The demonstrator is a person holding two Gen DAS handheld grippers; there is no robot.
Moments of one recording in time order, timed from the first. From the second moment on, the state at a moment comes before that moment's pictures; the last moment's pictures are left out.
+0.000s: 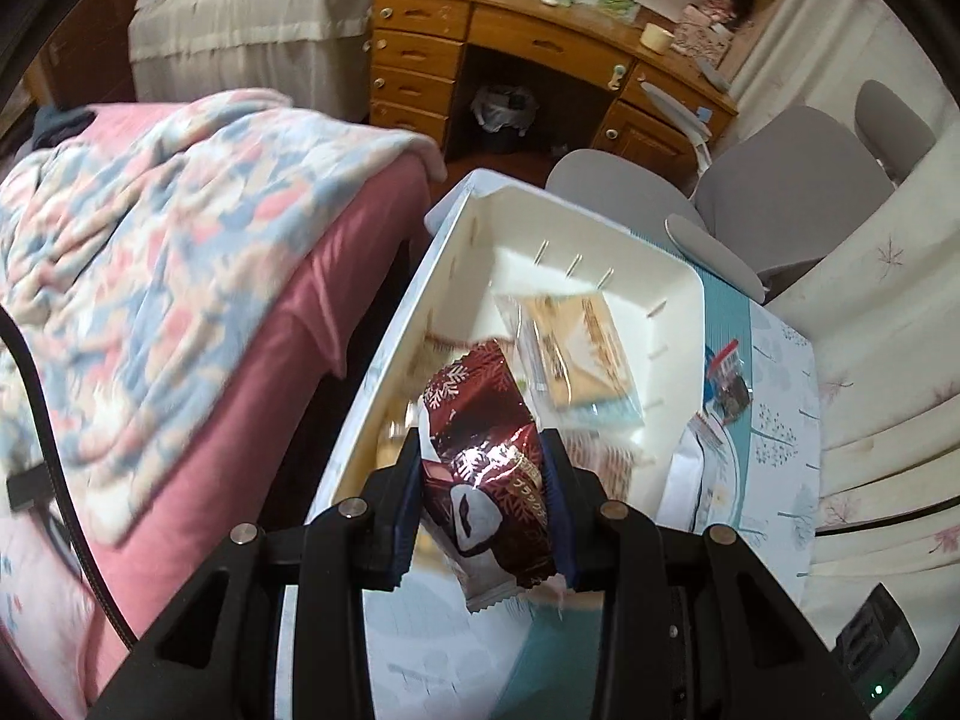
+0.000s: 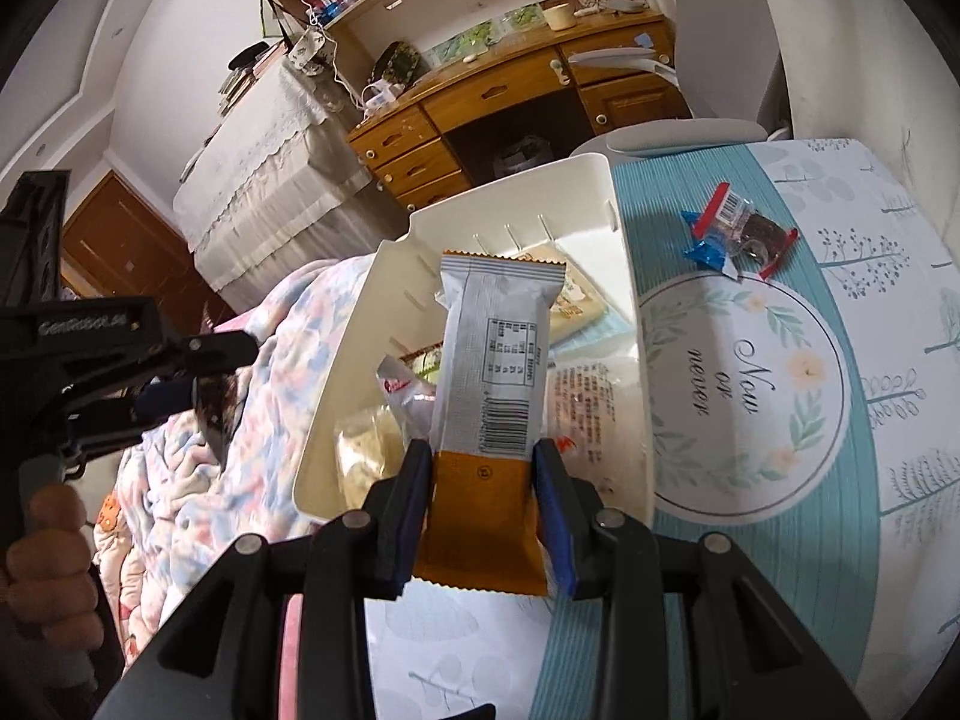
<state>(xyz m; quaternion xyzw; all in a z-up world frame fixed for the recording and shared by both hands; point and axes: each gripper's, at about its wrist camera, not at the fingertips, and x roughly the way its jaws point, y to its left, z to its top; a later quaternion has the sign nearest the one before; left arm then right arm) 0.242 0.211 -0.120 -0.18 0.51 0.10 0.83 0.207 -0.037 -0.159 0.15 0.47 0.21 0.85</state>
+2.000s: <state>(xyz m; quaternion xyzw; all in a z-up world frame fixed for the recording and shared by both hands) 0.437 0.030 -0.140 0.02 0.64 -0.14 0.76 0.308 -0.151 -0.170 -0.12 0.43 0.18 0.88</state>
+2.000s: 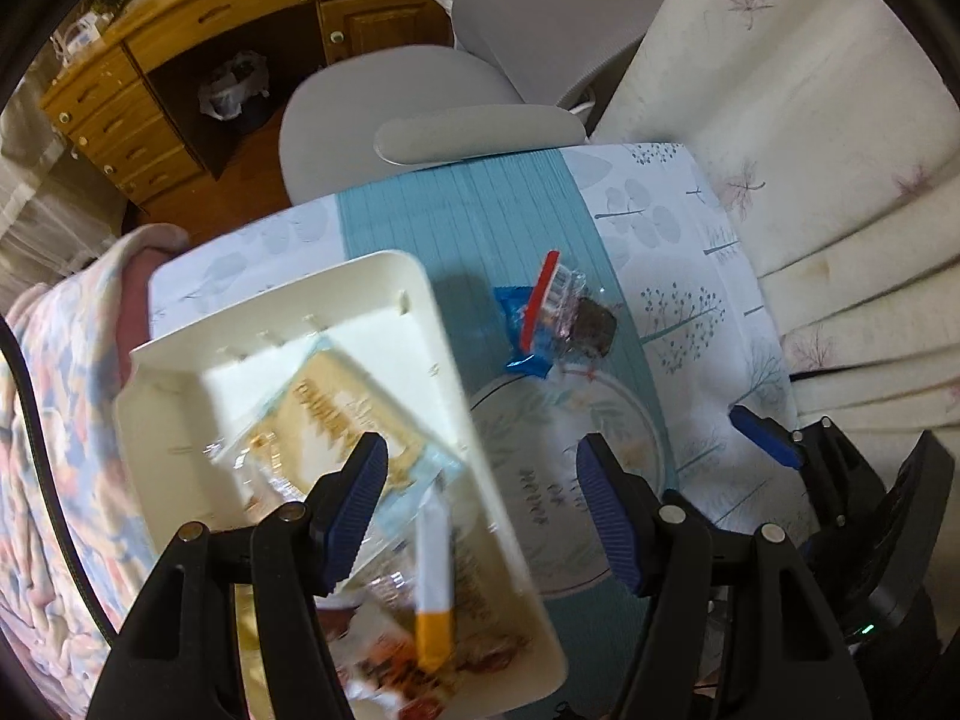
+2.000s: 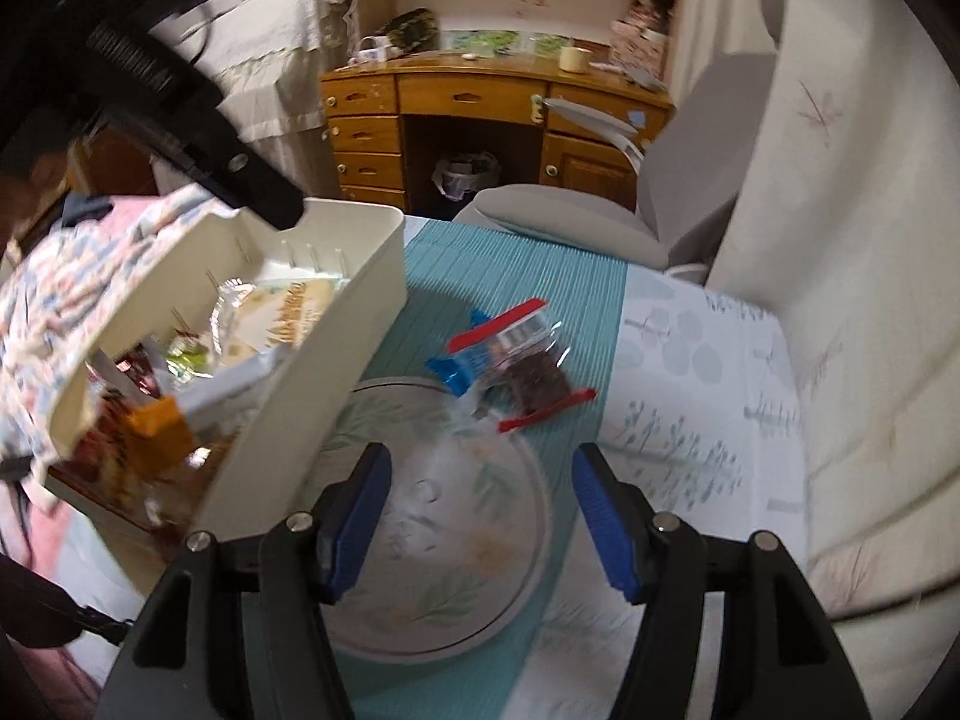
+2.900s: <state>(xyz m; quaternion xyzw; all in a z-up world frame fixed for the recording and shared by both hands) 0.521 -0.029 -0.214 0.04 0.69 -0.06 0.72 0.401 -0.153 -0.259 -0.20 0.41 0.26 0.85</state>
